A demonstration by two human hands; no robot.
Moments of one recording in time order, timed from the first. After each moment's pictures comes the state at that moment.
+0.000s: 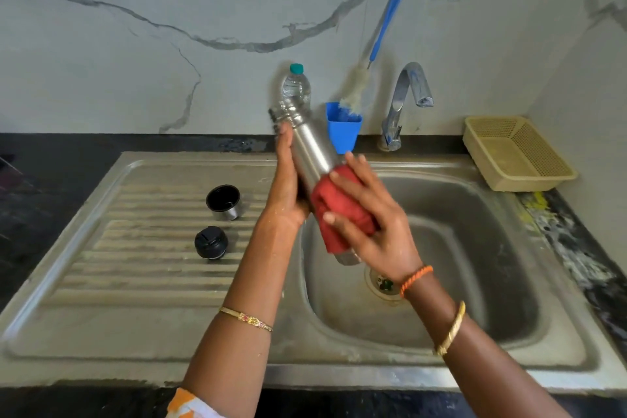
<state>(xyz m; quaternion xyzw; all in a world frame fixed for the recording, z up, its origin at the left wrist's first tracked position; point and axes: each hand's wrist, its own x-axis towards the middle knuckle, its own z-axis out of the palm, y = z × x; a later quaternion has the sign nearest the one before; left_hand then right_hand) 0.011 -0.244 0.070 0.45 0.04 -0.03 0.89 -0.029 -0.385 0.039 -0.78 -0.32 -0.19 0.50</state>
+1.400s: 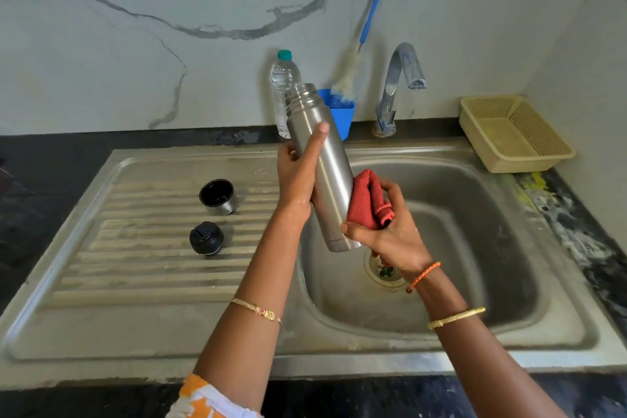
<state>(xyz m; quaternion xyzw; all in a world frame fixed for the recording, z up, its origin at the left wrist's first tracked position) 0.025 -0.264 0.048 0.59 0.15 0.06 0.79 -0.036 -0.409 0.015 -0.73 -0.06 0.03 0.68</state>
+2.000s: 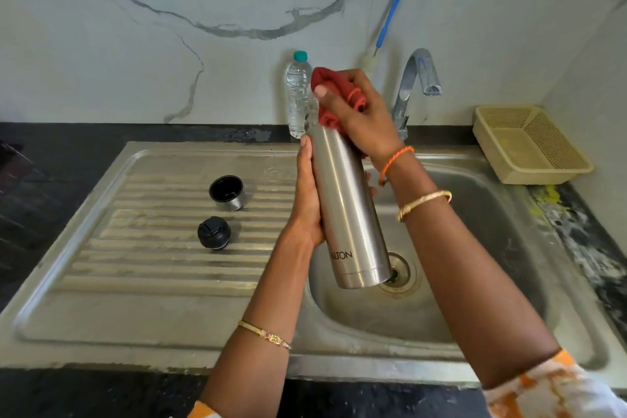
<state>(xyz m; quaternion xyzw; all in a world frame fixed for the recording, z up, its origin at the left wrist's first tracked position) -0.001 -0.267 0.043 0.43 0.06 -0.09 0.90 0.063 -0.351 0.112 -0.74 -0.17 -0.06 0.64</state>
